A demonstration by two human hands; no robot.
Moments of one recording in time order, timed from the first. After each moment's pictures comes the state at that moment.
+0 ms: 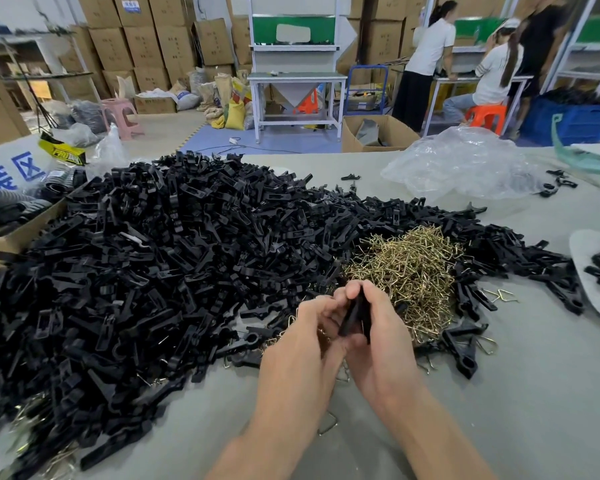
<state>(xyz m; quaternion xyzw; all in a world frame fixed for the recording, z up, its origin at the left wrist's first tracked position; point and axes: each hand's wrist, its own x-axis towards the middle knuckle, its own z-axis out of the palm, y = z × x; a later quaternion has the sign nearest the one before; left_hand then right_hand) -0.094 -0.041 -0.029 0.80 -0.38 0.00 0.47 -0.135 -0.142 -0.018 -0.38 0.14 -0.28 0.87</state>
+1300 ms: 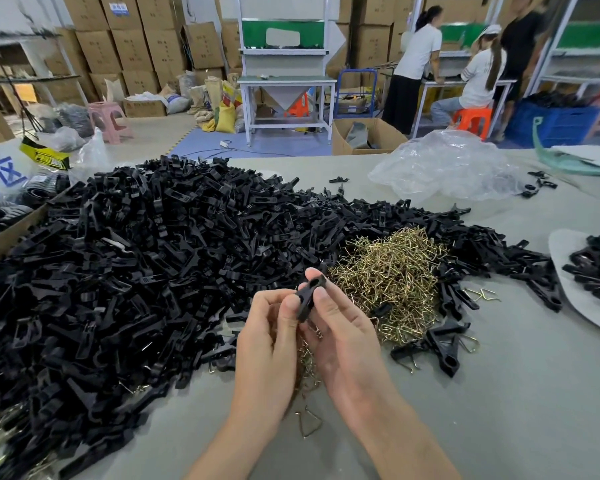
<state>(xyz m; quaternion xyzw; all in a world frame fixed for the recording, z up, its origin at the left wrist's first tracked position) -0.079 -0.043 -0.031 0.68 -0.30 -0.02 0.67 -0.134 -0.128 -0.017 -0.36 0.13 -0.26 0.89</state>
